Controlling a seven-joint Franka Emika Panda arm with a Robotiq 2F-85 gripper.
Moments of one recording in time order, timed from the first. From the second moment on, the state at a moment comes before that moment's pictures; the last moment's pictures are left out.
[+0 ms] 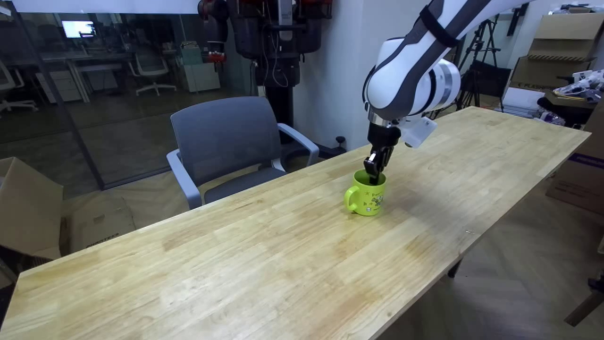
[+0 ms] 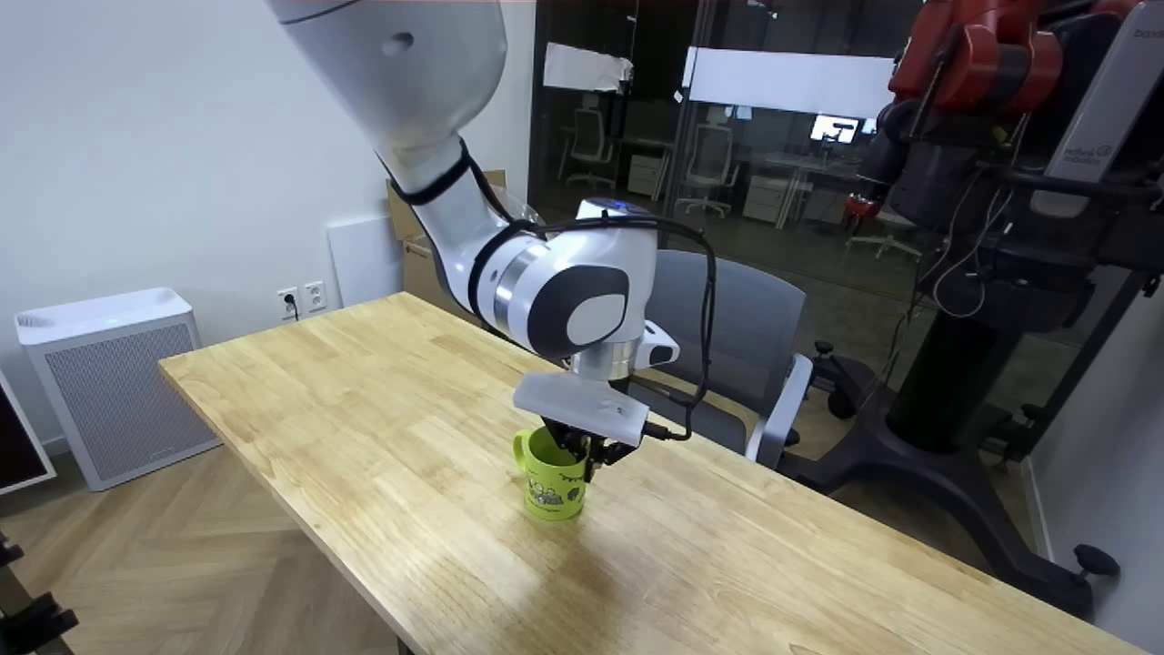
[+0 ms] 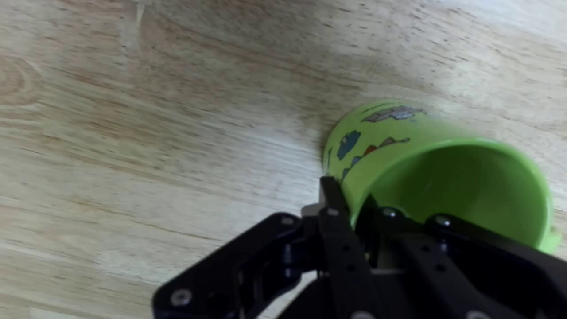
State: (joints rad) arm -0.20 0.73 0.03 -1.83 0.00 2.61 -0.41
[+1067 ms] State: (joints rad) arm -0.21 0.73 0.04 -1.83 0.00 2.61 -0.42
